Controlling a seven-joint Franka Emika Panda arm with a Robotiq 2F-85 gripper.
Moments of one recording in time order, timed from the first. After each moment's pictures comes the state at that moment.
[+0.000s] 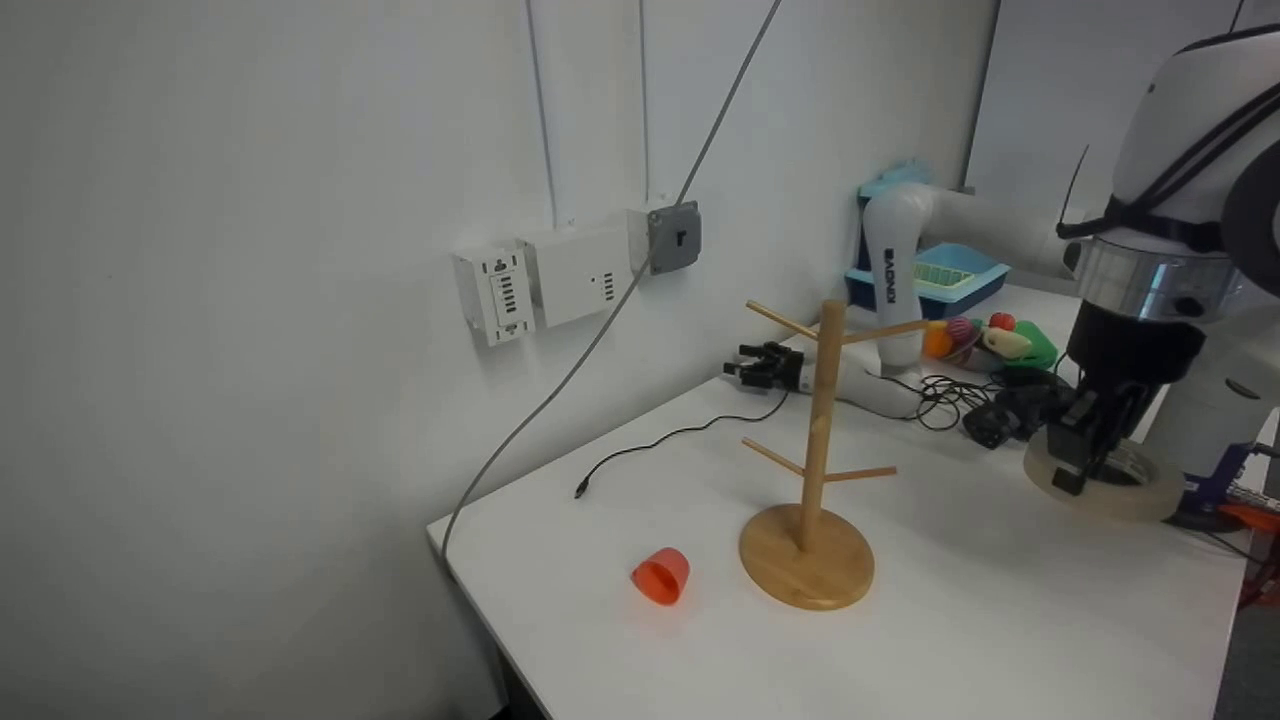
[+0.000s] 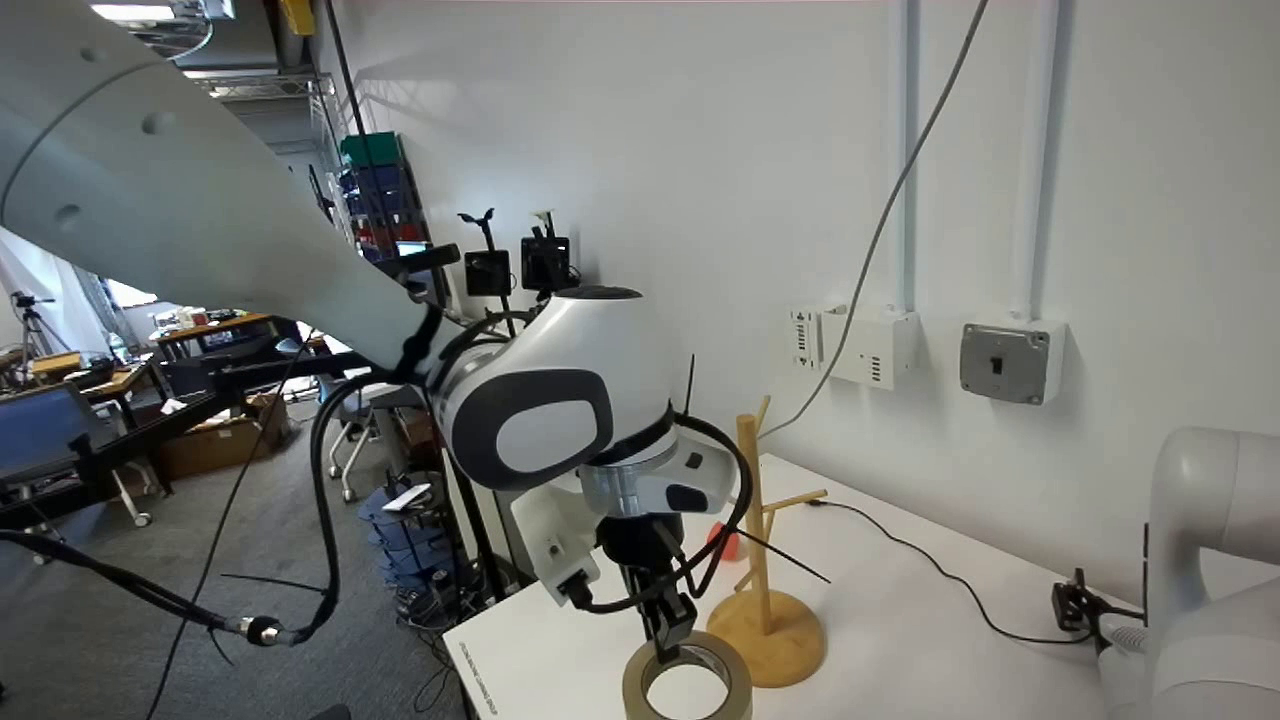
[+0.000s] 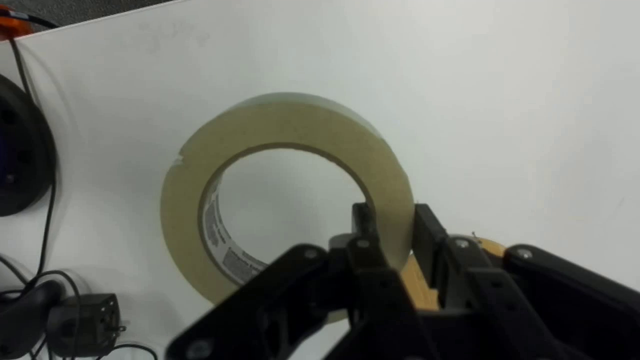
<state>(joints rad) 0.01 0.07 -0.11 -2.39 -0.02 2.47 0.07</state>
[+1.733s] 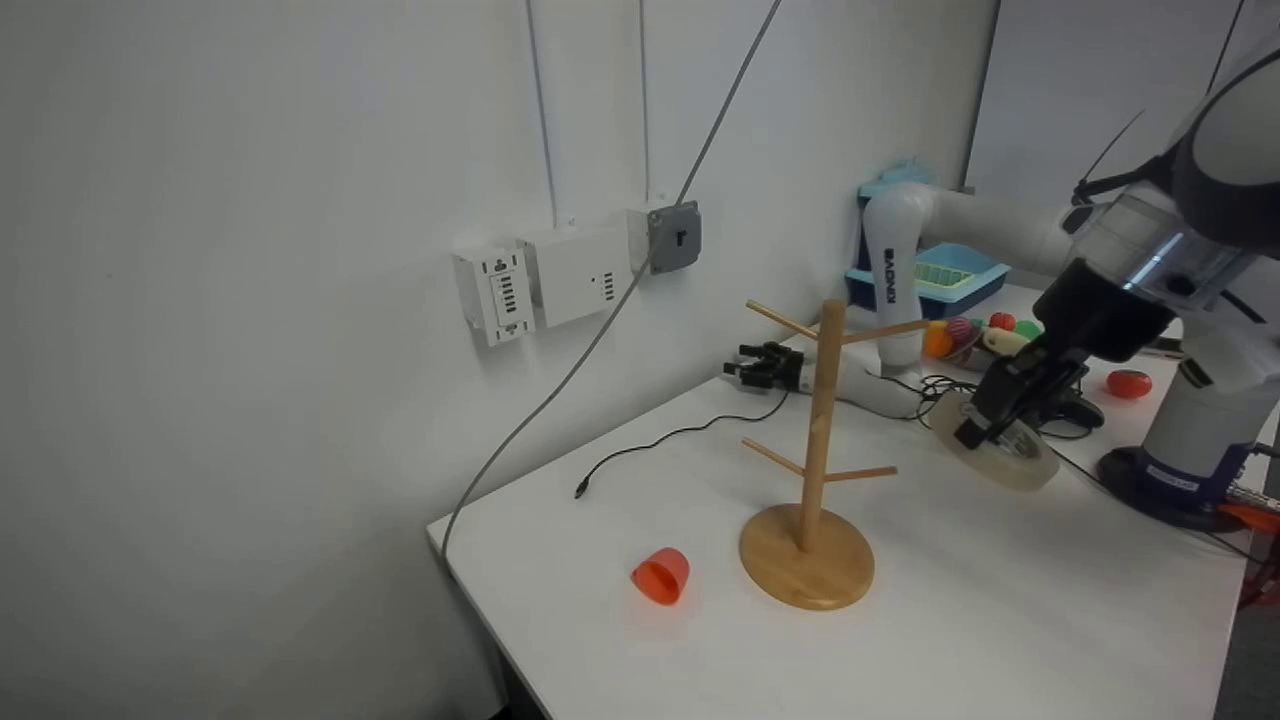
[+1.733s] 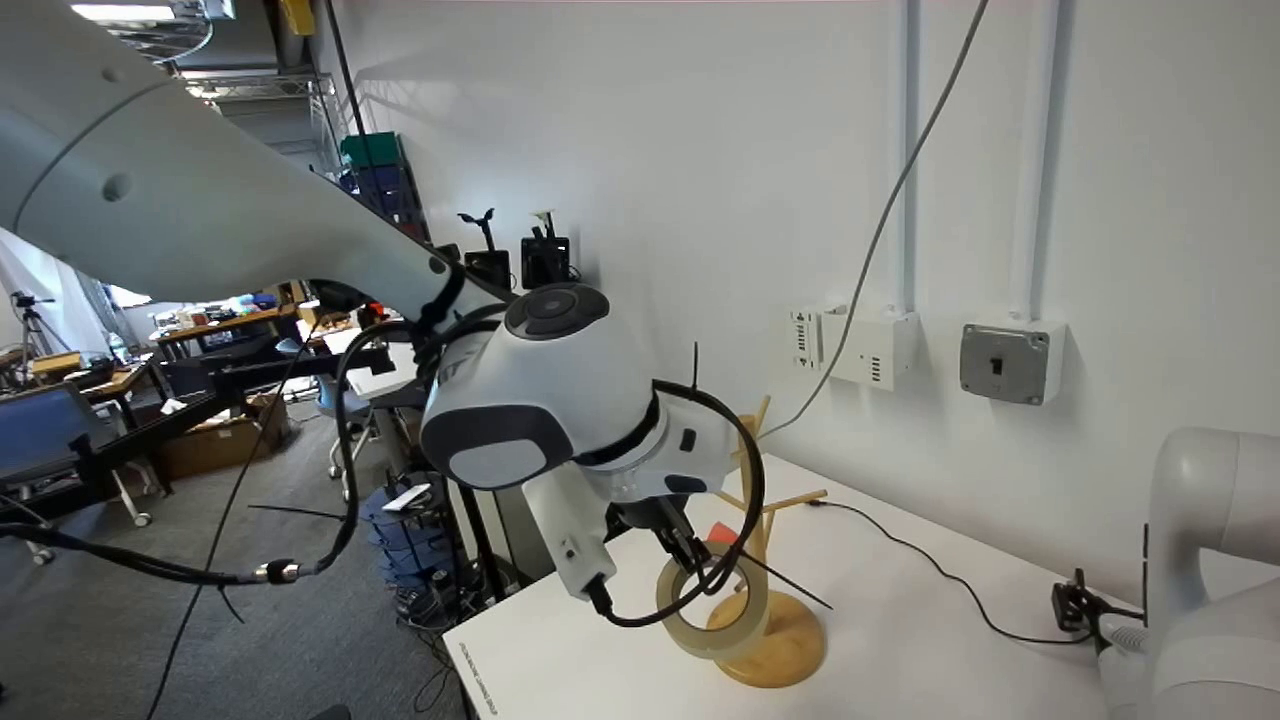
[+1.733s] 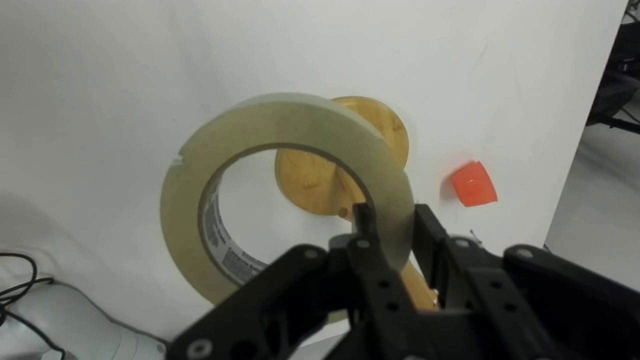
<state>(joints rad) -0.01 0.06 -0.02 -2.42 0.62 2.79 -0.41</state>
